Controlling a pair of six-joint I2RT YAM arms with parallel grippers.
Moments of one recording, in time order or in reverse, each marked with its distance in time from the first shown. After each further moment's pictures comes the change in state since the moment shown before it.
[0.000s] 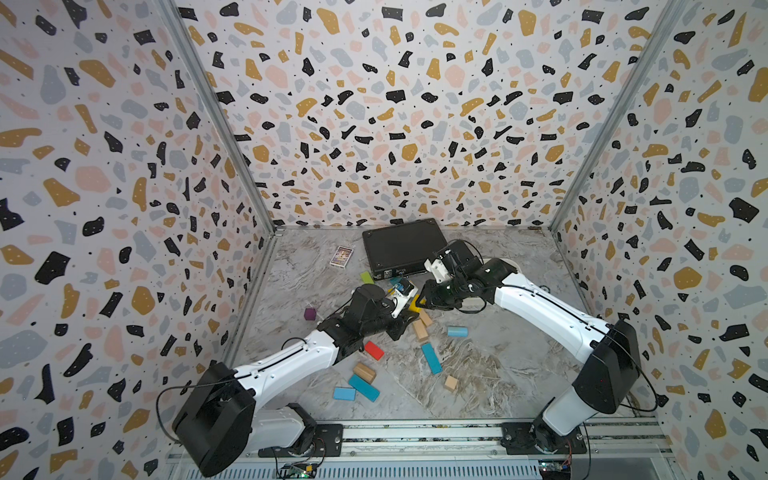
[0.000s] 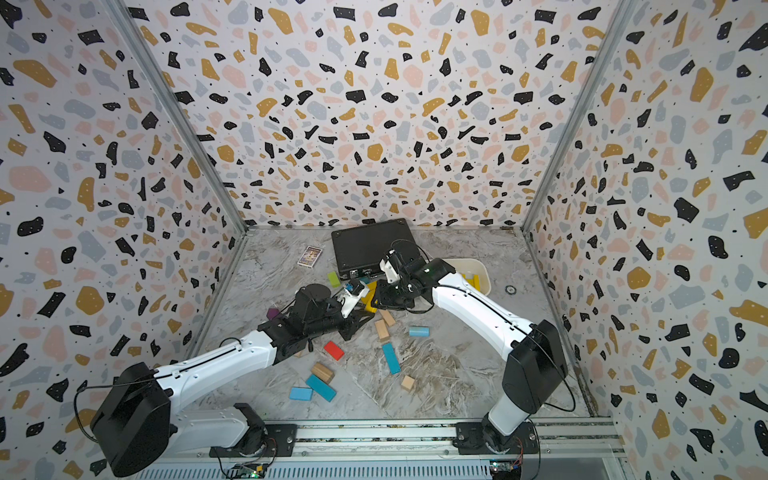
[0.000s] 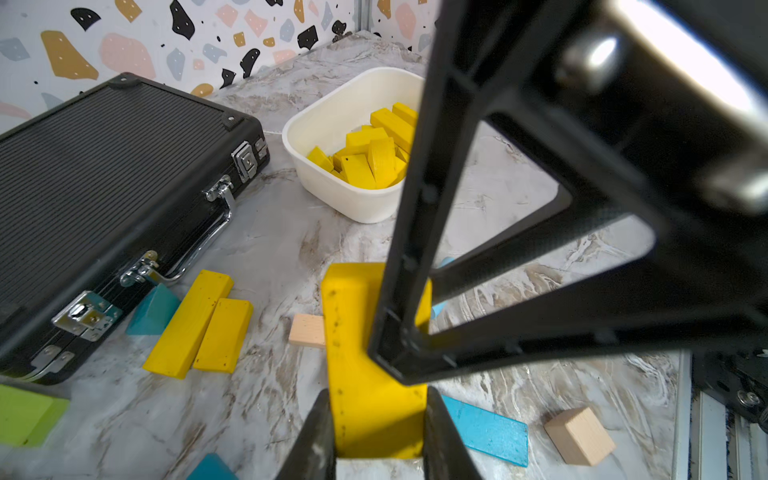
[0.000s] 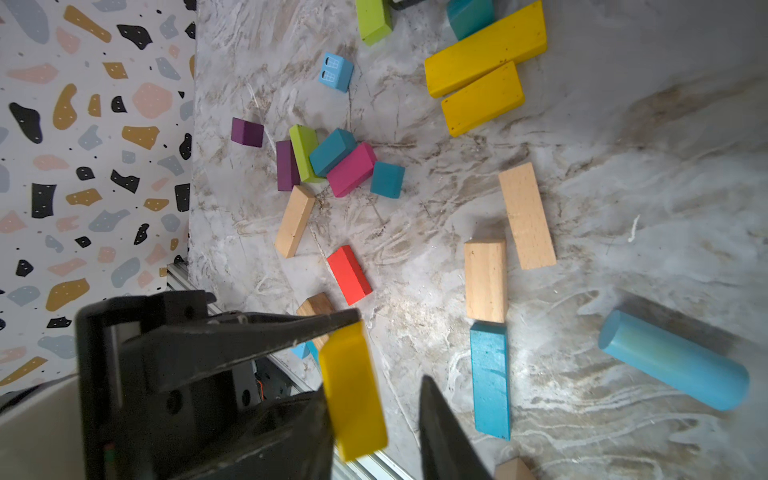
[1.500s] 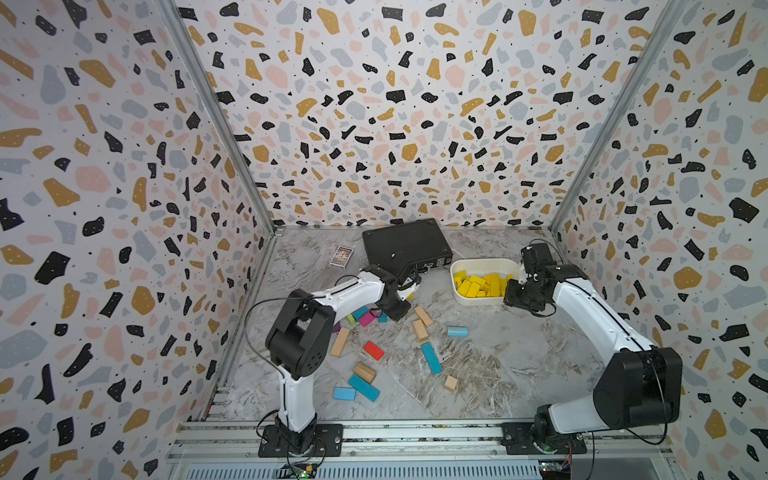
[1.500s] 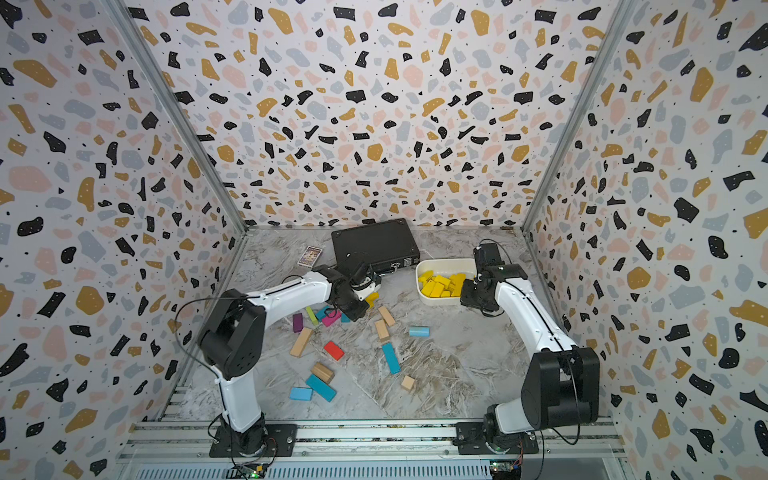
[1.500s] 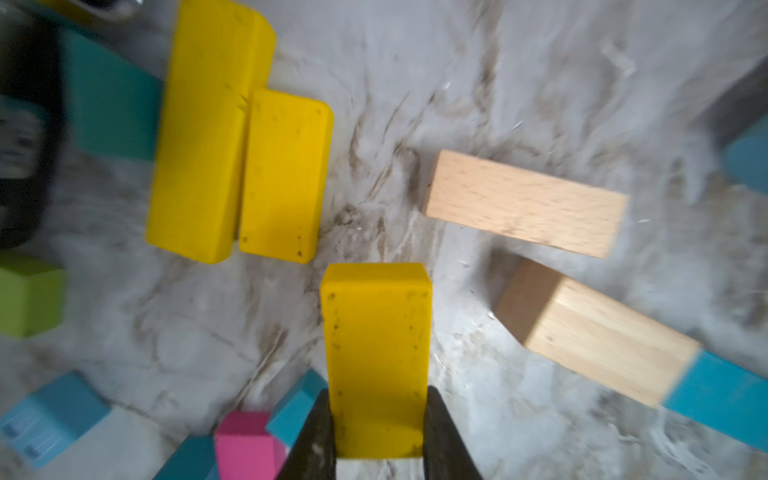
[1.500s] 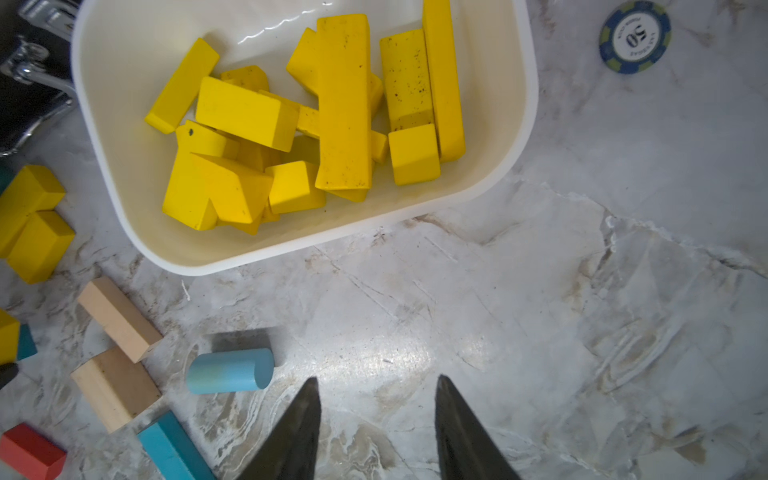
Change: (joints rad) left arm 0.077 0.541 0.597 -0.734 -0.210 0.122; right arm -0.577 -0.187 -0.274 -0.117 0.306 -0.269
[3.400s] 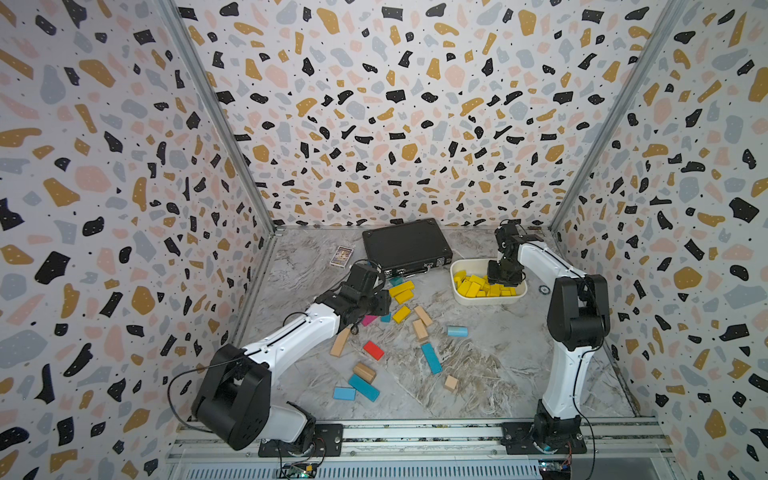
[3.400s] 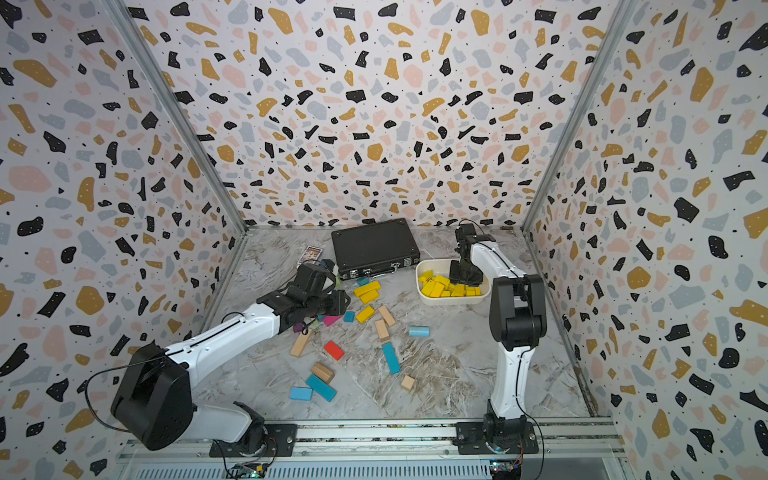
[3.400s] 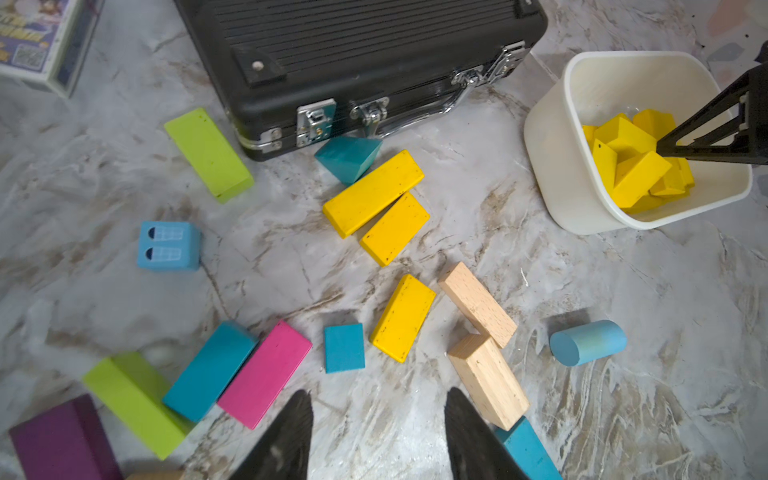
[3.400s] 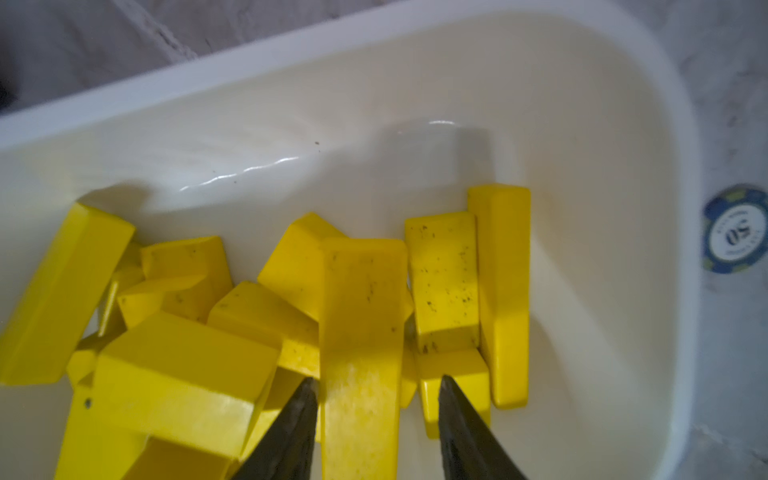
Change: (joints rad) left arm 0.095 -0.380 -0.354 0.328 -0.003 -0.517; right arm 0.001 0.561 0.448 -0.018 0.115 -0.053
